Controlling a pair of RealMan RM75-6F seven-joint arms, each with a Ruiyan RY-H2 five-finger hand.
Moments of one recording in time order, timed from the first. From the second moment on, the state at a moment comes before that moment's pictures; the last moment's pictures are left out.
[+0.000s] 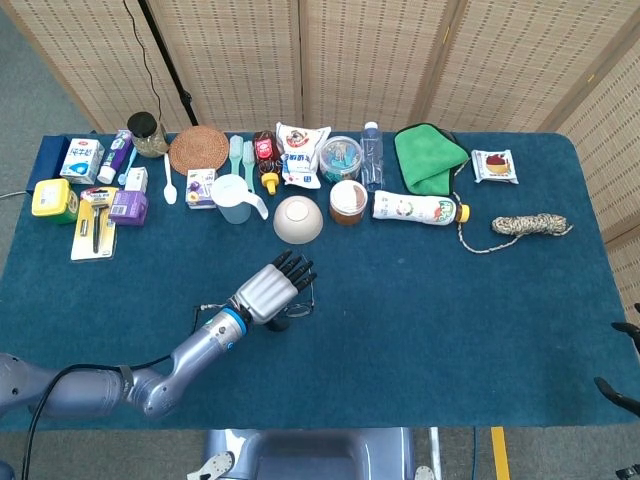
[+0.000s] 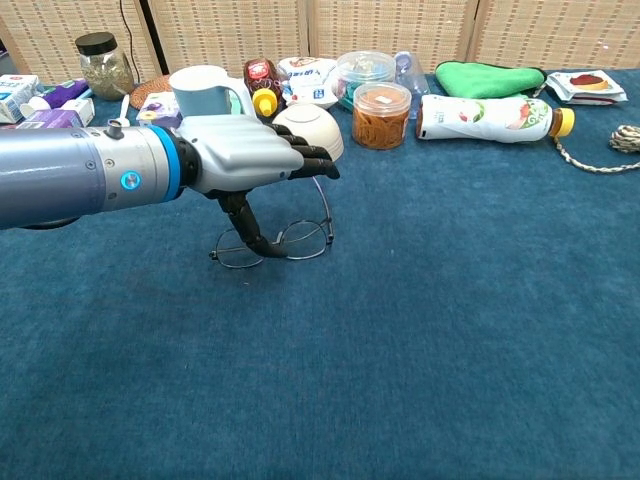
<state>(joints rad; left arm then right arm) -1.07 -1.56 -0.05 -1.55 0.93 0.82 0.79 -0.07 -0.98 0.07 -1.66 -1.51 1.64 0.05</state>
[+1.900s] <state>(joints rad) -1.19 -1.61 0.01 -1.44 0.84 0.76 0.83 -0.09 -0.96 0.07 -1.71 -1.49 1.65 0.01</state>
